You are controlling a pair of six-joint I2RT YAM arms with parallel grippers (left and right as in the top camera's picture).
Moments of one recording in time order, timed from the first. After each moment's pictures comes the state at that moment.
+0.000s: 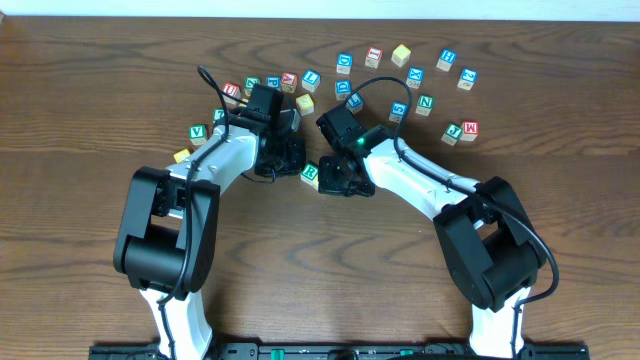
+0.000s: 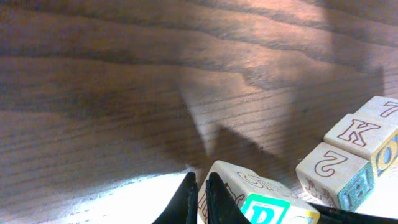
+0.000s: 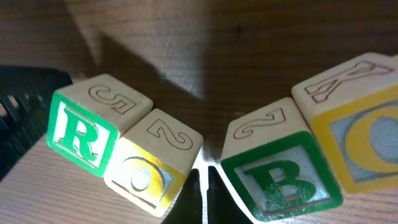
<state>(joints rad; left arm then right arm) -0.28 1.99 1.25 -0.55 0.39 -0.31 0.61 2.04 1.39 -0.67 -0.16 0.67</state>
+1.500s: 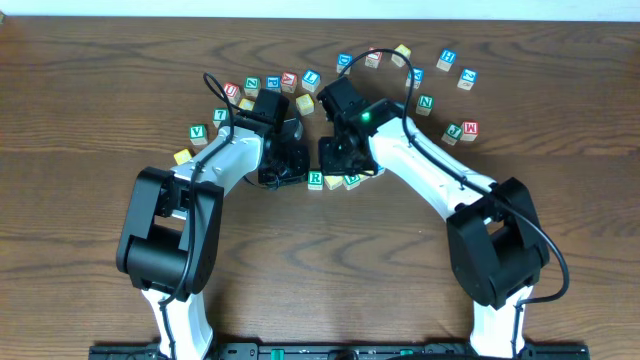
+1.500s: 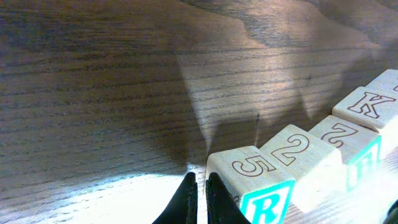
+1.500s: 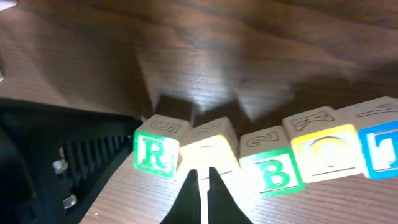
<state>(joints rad) -0.30 1.99 1.25 -0.62 0.42 -0.37 0.58 2.04 1.58 -0.85 -0.14 0.50</state>
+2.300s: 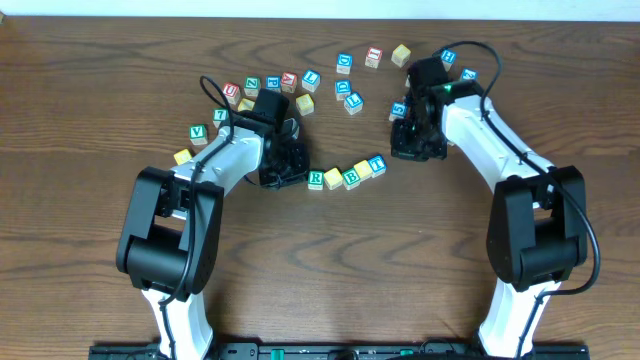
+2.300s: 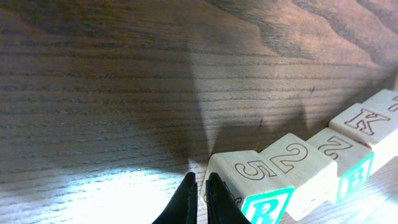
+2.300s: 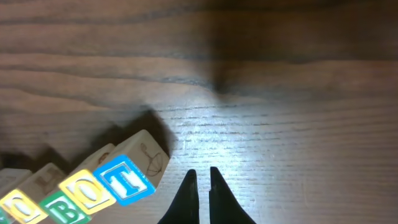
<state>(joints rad) -0.31 1.99 1.25 -0.62 0.42 -0.49 0.25 2.03 1.51 -0.91 -0.14 0.35</state>
